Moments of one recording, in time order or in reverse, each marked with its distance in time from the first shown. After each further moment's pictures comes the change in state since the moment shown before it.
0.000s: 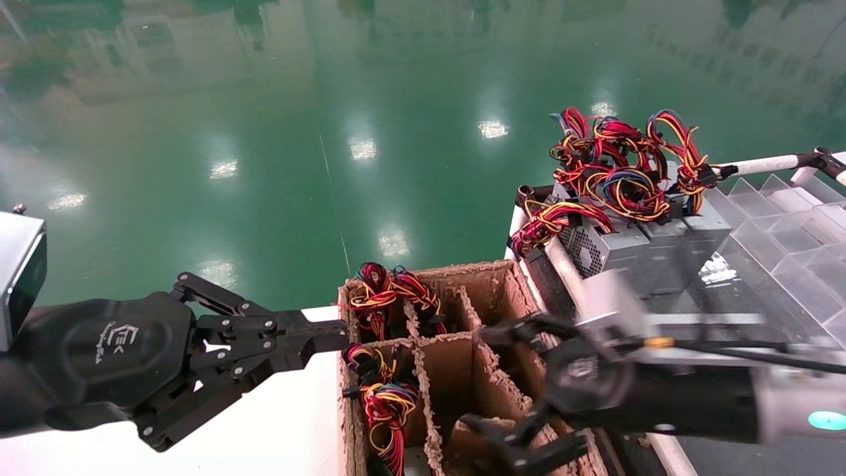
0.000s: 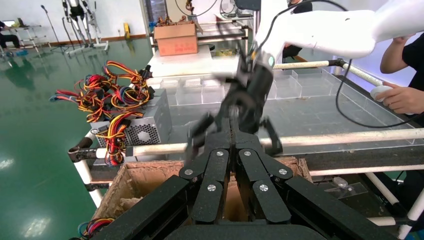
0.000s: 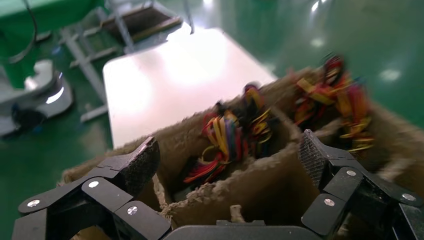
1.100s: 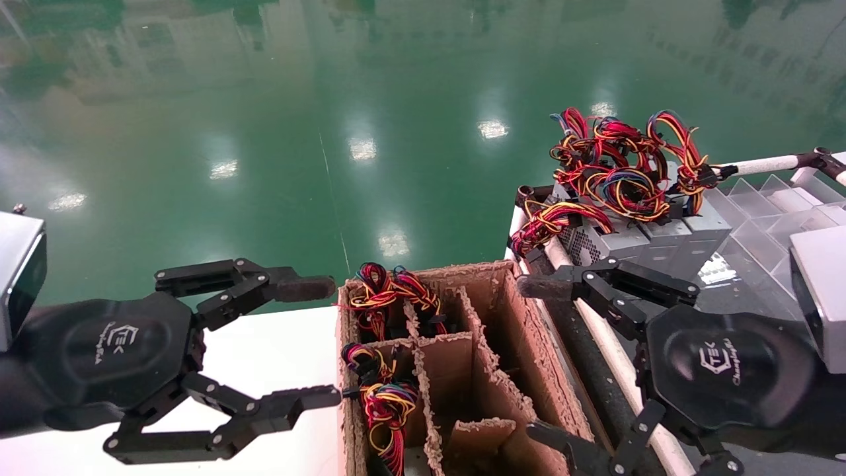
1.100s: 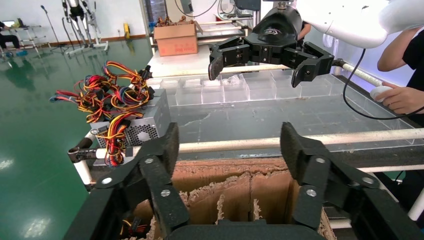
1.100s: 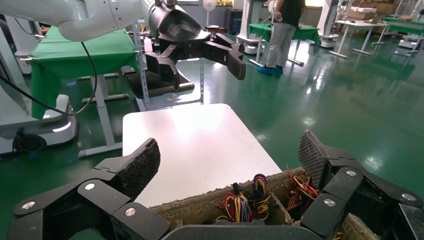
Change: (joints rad) left arm 0.000 0.000 0.000 0.000 0.000 0.000 0.000; right arm -0.099 0.173 0.203 0.108 0.335 -0.114 -0.121
